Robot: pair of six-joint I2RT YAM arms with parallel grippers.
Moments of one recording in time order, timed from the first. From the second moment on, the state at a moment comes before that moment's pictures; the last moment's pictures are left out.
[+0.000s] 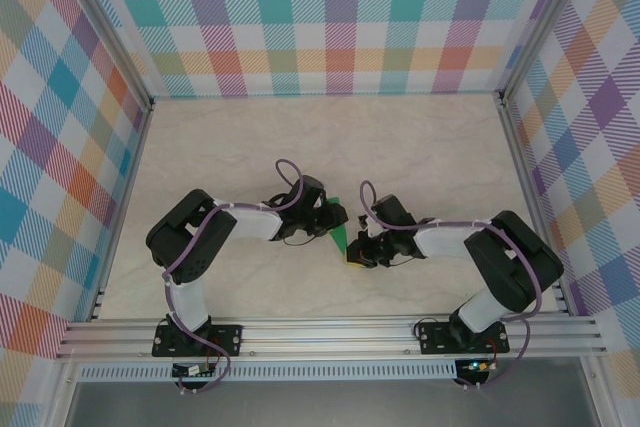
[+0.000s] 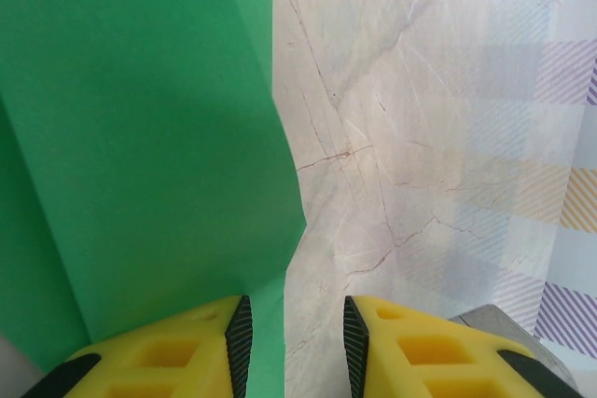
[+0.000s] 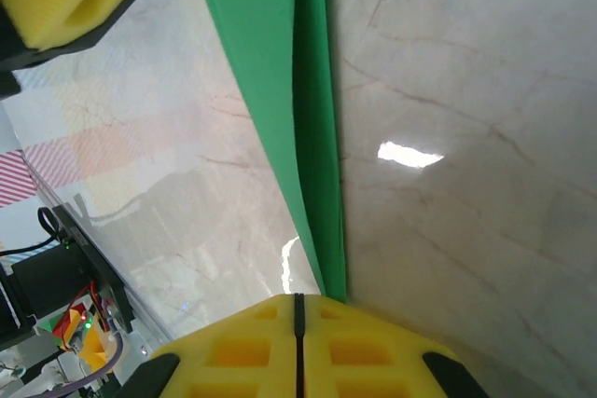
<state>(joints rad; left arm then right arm) -0.73 1.86 0.89 0.18 0.30 -1.07 0.64 1.55 0.56 -0.05 -0.65 0.81</state>
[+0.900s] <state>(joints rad) -0.72 1.87 0.90 0.18 0.31 -1.08 0.64 1.61 0.59 0.01 -0.56 0.88</state>
